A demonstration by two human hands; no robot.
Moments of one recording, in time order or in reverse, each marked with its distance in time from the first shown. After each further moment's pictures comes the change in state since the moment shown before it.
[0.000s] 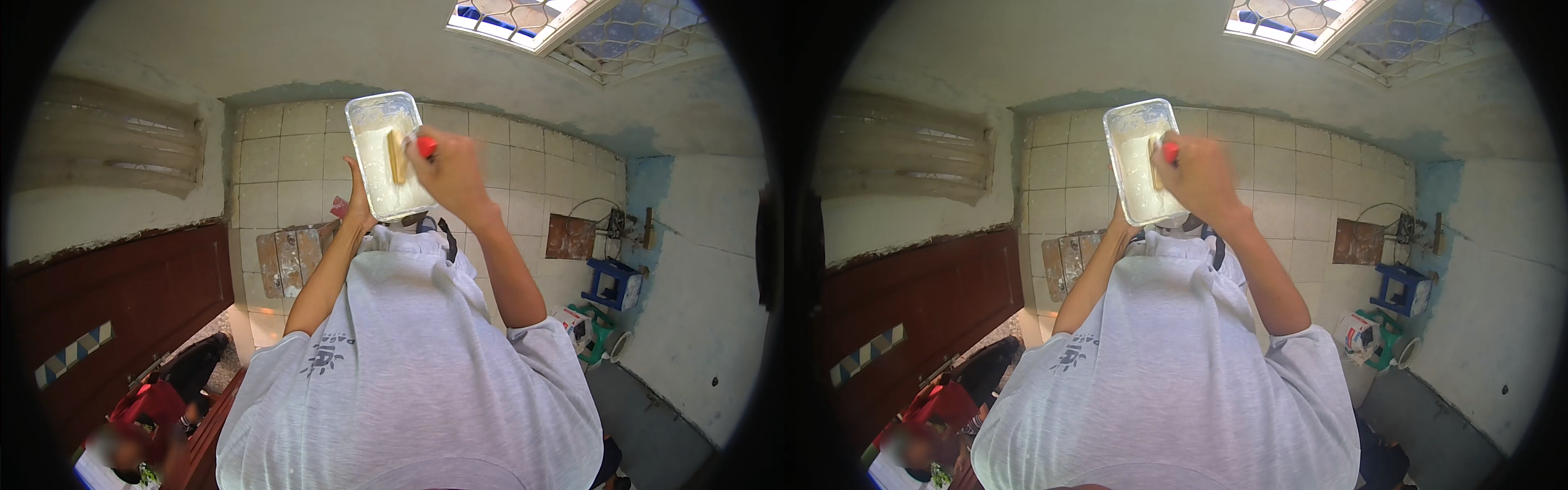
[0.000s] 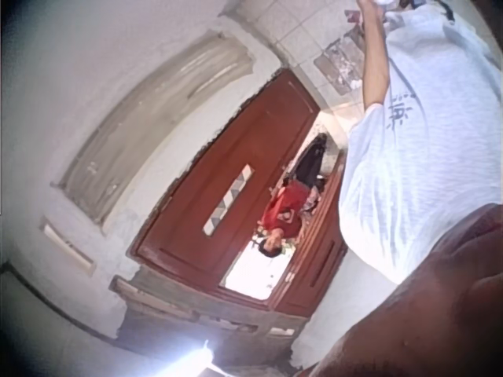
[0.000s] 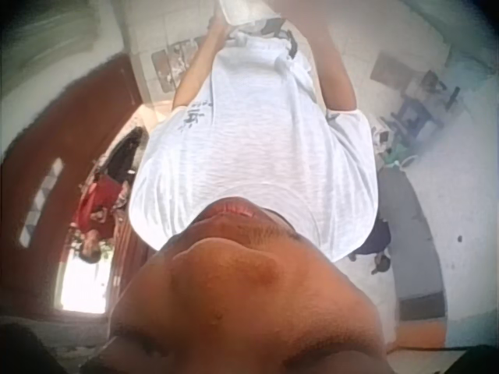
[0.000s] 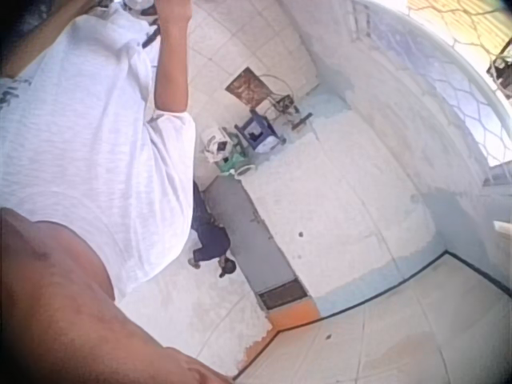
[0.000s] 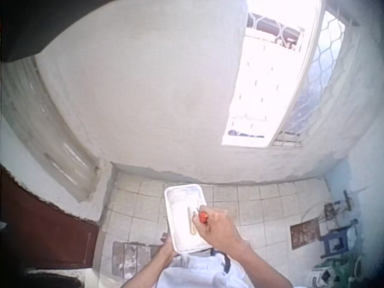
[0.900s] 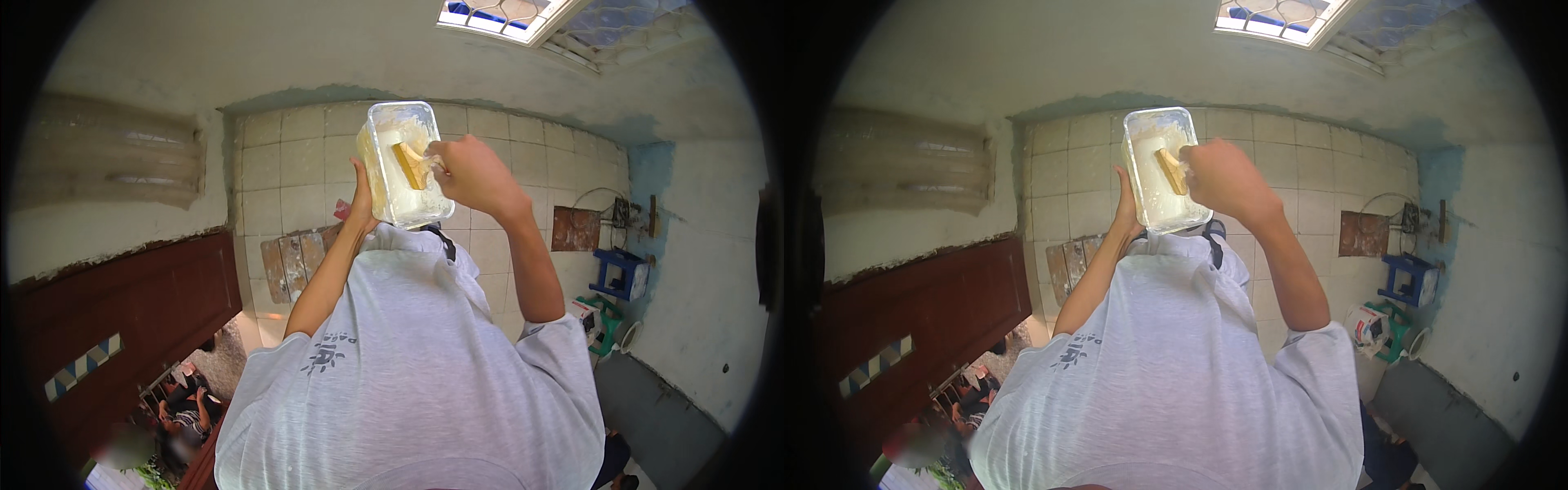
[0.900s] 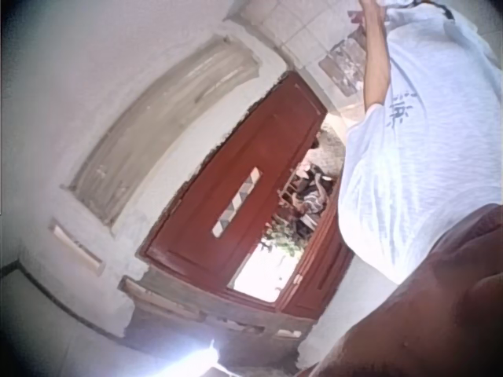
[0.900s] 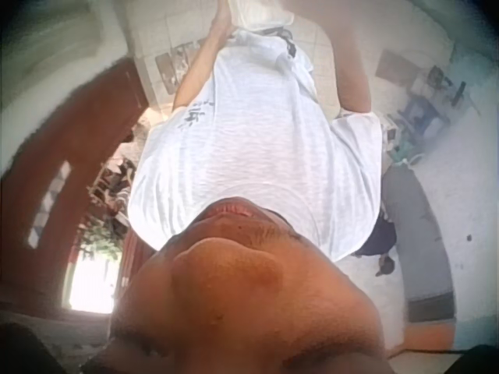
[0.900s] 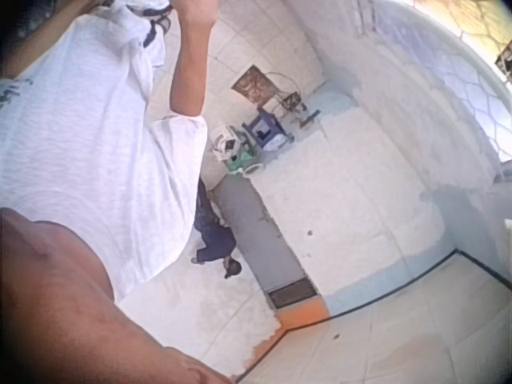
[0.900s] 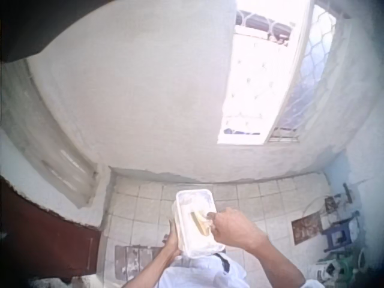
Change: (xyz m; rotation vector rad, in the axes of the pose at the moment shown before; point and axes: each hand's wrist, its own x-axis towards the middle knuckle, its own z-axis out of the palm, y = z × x) left_hand 0.005 -0.004 -0.013 0.166 -0.019 -0.075; right_hand -0.001 0.015 -0.037 -0.336 -0.504 0.061
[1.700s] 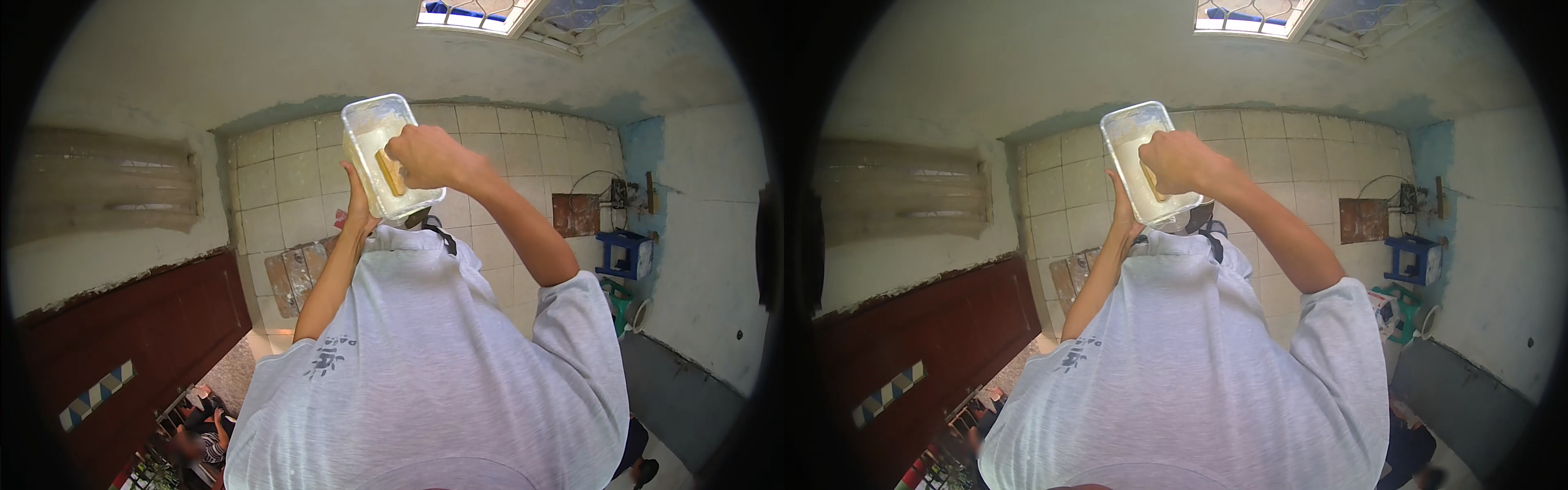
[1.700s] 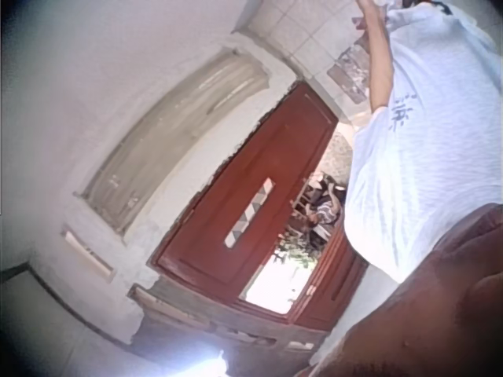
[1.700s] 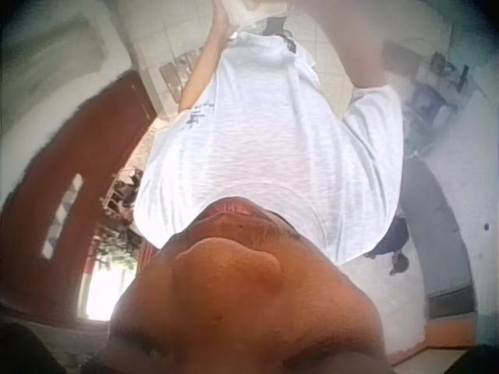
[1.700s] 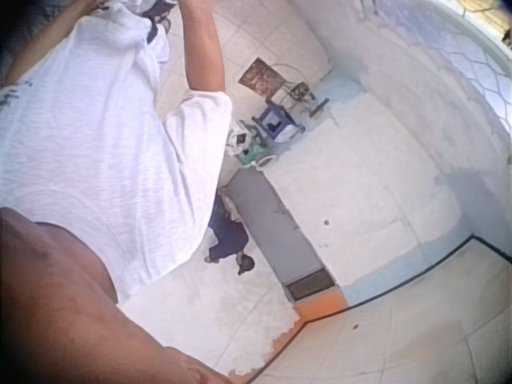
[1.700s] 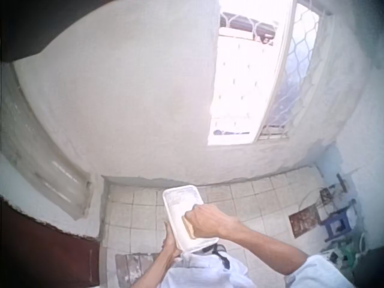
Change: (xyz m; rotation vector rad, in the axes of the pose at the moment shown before) left_hand 0.002 0.004 0.010 -0.060 -0.055 0.031; right_hand 0.043 -0.015 0.012 -0.290 -0.276 -0.086
